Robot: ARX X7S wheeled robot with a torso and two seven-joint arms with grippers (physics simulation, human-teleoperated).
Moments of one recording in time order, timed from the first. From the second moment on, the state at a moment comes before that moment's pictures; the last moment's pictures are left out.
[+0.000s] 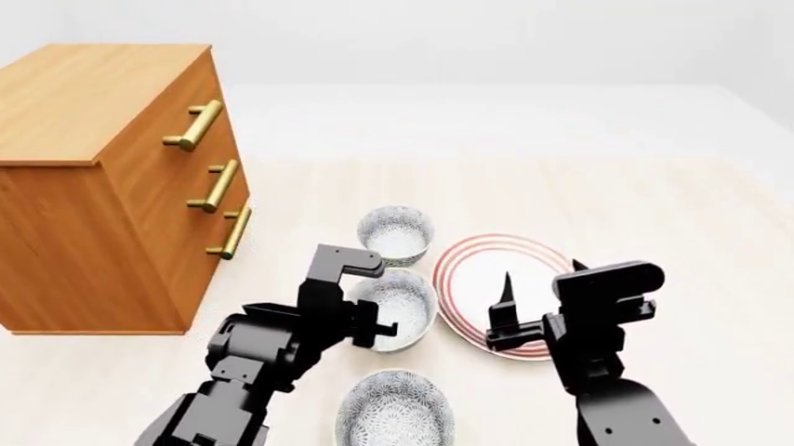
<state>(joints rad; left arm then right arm) -0.92 -0.02 0.40 -0.88 -0.37 -0.74 0.05 0.29 0.28 -0.15 -0.20 0.11 0.53 0.06</state>
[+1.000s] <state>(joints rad) -0.86 -0.12 0.30 -0.54 -0.60 -0.93 -0.06 0.37 0.27 -0.15 -0.41 0.16 0.83 0.11</state>
